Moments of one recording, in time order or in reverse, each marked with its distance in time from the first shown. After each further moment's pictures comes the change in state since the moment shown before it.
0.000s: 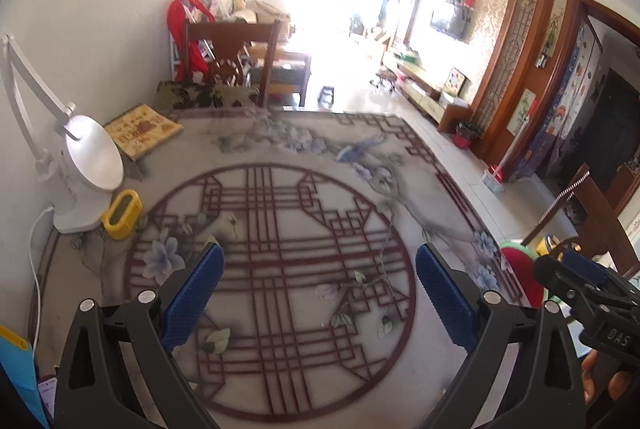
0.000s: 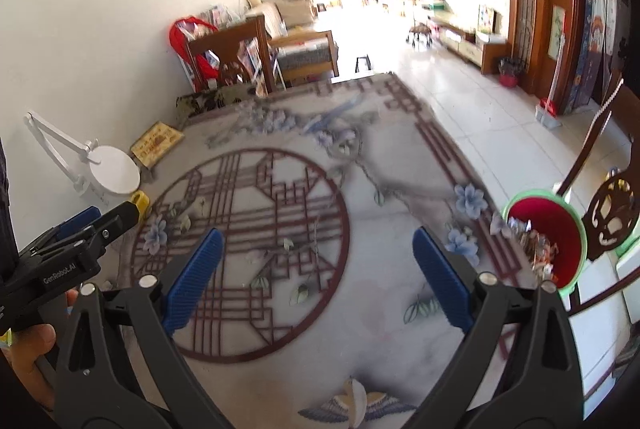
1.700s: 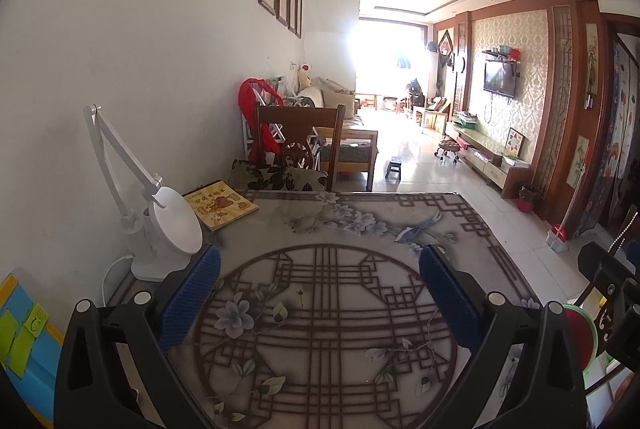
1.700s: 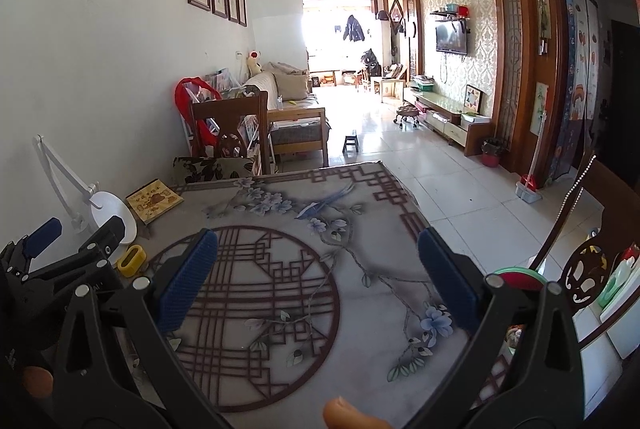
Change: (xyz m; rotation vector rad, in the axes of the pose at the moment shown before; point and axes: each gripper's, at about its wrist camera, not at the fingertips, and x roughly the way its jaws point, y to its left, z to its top) left arm -0.062 -0.023 0.012 0.008 -0.277 0.282; right arm -0.058 0.033 0.022 -0.080 -0.269 -0.078
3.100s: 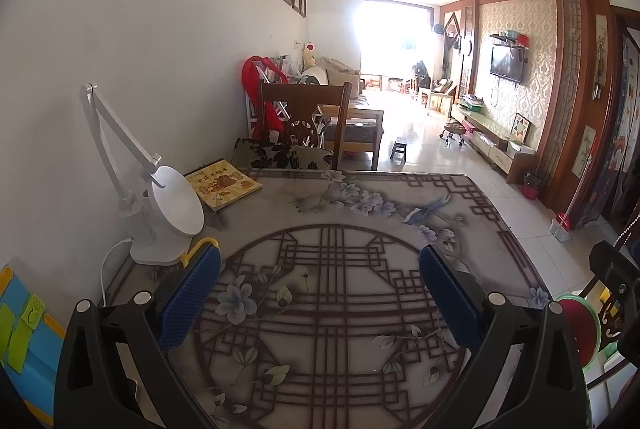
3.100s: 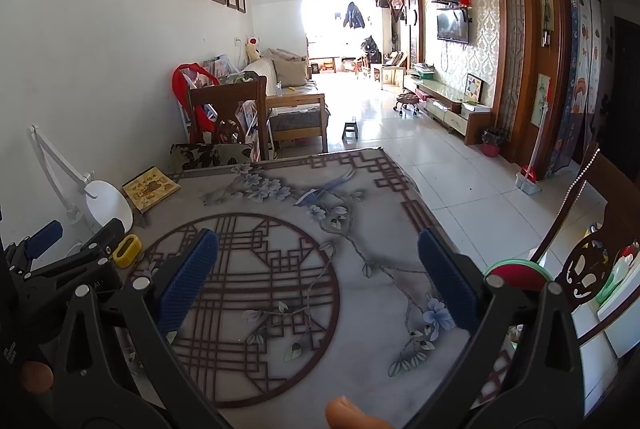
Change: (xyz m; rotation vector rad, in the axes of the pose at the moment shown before) left arm 0.021 0.004 -0.006 -0.006 0.076 0.013; right arm 0.013 -0.002 -0.004 -0.008 0.048 0.002
